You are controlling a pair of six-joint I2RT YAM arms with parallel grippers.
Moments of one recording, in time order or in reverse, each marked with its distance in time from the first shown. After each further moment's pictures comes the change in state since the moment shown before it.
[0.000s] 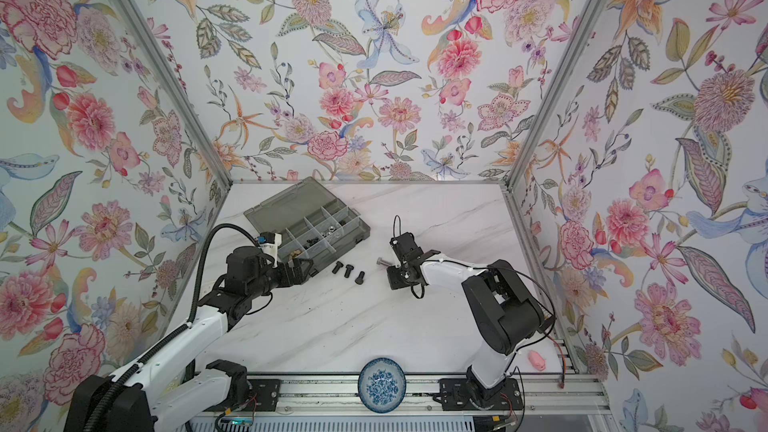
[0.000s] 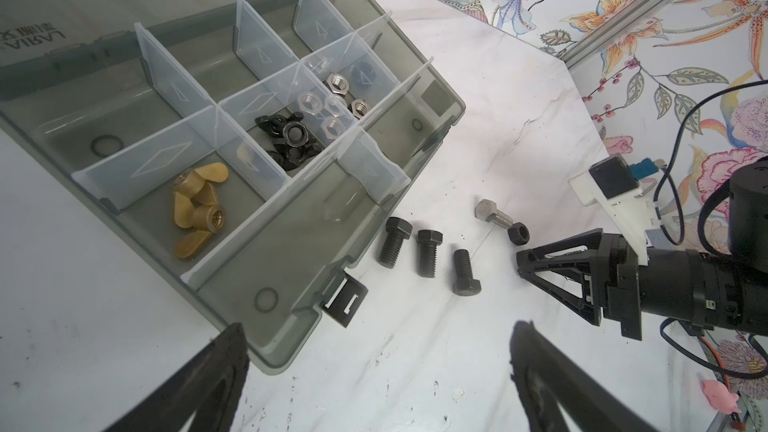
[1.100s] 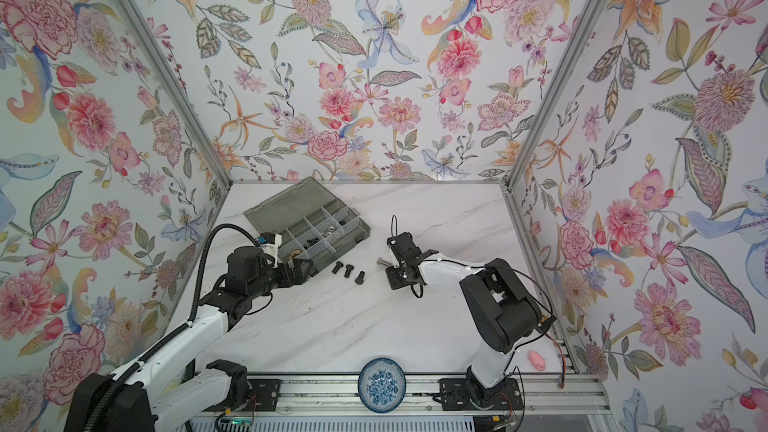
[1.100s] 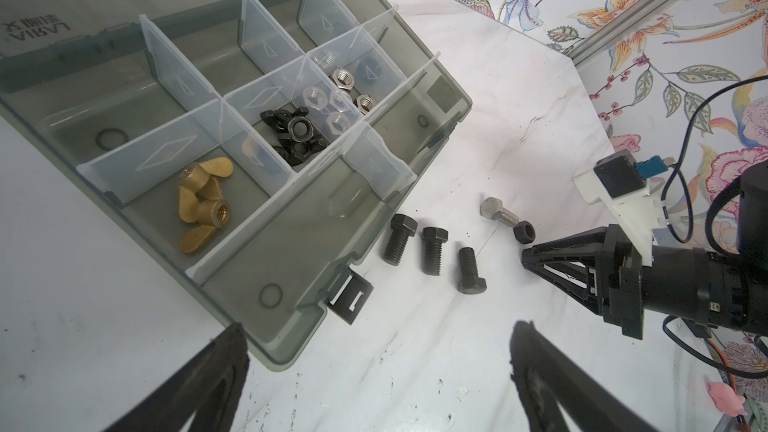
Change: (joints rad) left arm 0.000 0.006 0.000 -0.008 -0.007 0.001; right arm 0.012 0.012 0.009 0.006 0.025 -0.077
